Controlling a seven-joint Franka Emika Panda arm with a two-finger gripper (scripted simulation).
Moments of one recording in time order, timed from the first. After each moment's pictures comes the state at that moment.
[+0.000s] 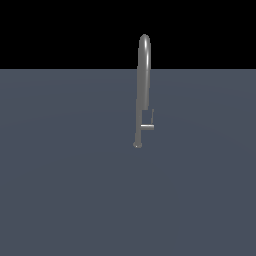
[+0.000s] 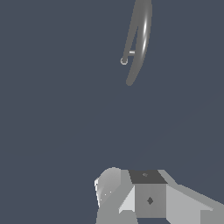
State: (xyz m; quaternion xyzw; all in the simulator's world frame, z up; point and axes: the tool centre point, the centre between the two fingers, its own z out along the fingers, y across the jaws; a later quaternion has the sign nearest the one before) arm -0.253 -0.002 0.478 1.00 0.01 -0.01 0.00
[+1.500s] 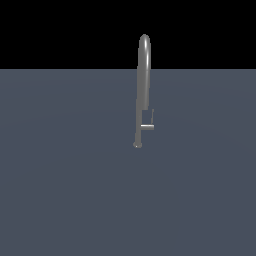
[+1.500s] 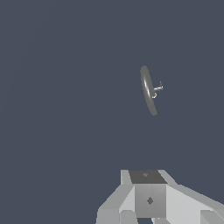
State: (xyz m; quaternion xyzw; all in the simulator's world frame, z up) arm -0.248 -0.045 0.597 0.97 -0.08 0.12 -0.22
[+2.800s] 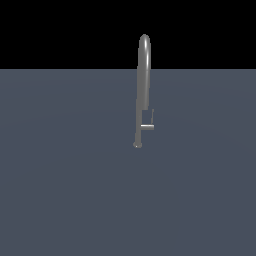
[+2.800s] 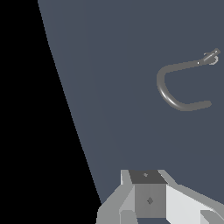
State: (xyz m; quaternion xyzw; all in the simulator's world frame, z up) arm -0.147 -0.184 0.582 0.80 -0.24 -0.01 -0.55
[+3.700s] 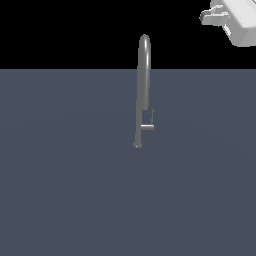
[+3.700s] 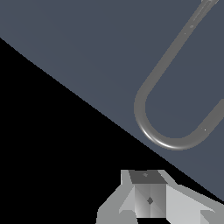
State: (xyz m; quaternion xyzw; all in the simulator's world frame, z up) arm -0.009 -0.185 0.399 0.64 -0.37 -0.27 -0.61
